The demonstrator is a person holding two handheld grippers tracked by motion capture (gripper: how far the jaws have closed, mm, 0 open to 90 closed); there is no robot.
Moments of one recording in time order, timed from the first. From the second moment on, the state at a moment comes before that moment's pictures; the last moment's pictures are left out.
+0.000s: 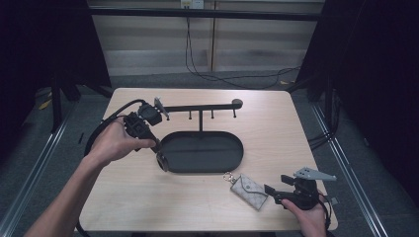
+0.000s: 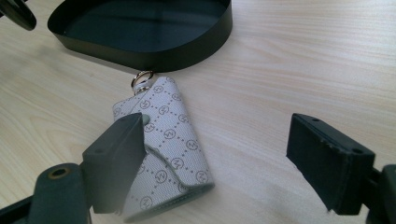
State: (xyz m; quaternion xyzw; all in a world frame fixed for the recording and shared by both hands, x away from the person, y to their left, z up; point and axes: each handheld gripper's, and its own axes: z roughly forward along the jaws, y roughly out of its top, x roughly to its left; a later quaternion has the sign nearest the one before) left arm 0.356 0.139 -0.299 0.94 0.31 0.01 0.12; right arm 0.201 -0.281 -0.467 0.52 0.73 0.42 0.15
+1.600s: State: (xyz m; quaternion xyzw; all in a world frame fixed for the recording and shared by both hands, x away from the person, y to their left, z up) left arm 0.438 0.110 -0.300 0.92 0.38 -0.01 0.07; right arm 0.200 -0.282 -0.467 0.51 0.73 0.43 0.14
